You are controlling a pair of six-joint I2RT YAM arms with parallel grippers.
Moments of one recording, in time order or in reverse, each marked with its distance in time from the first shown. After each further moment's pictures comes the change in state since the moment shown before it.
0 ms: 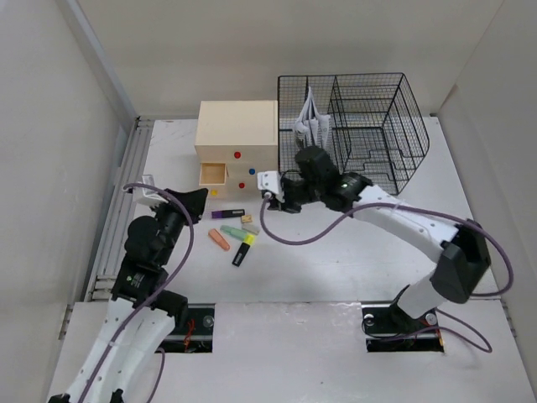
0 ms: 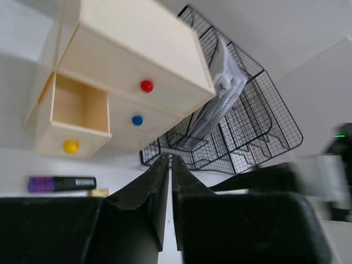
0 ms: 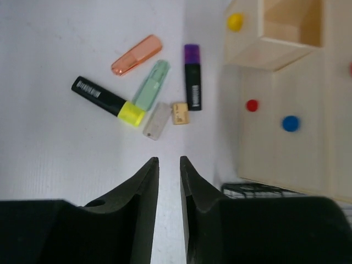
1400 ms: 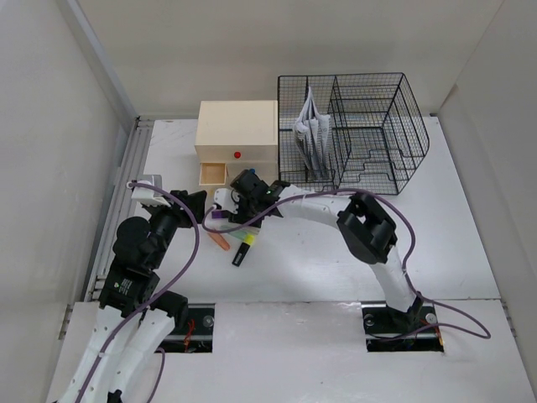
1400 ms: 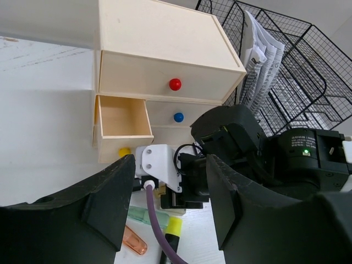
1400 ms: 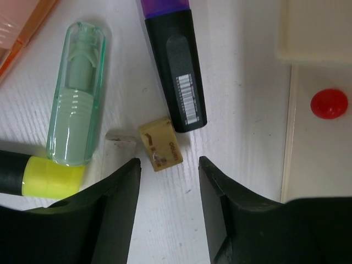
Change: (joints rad) left arm -0.016 -0.026 0.169 -0.194 -0.005 0.414; right arm 0.178 0.679 0.386 -0.072 0.503 0.170
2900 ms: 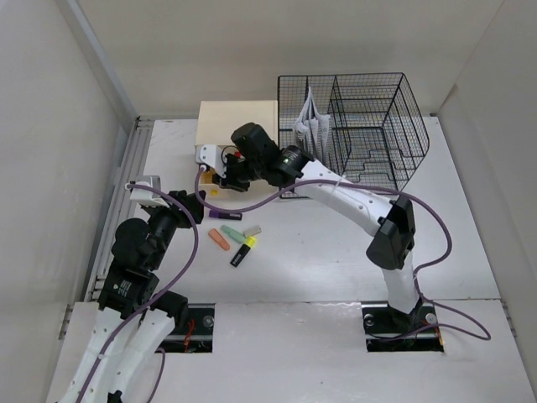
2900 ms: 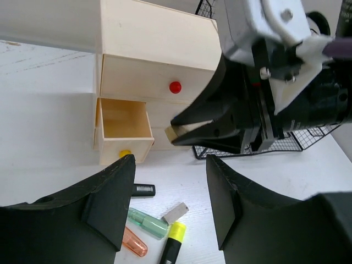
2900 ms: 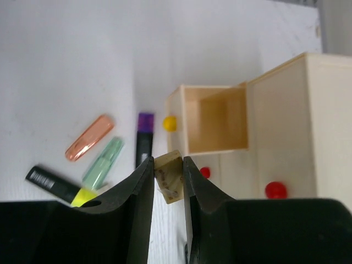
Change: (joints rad) left arm 0.000 -0.011 0.000 0.003 -0.004 0.002; right arm -0.006 -0.150 0.366 -0.171 -0.257 -0.047
